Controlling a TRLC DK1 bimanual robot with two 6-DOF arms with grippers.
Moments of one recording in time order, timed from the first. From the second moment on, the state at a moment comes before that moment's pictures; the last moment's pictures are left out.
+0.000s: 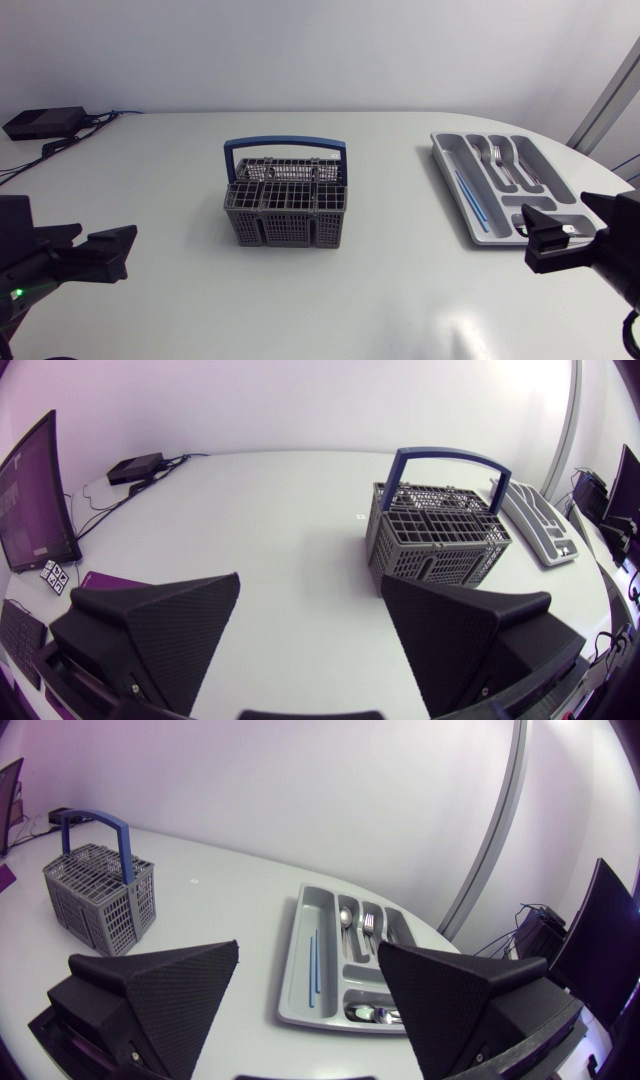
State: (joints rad) left arm -0.31 0.46 0.53 -0.62 -0.26 -0.15; right arm -0.05 0.41 0.36 -0.24 0.00 -0.25
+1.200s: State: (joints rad) left arm -0.04 0.09 0.10 -0.11 -0.03 -0.03; right arm -0.01 0.06 0.03 -0.03 0.01 -0.03
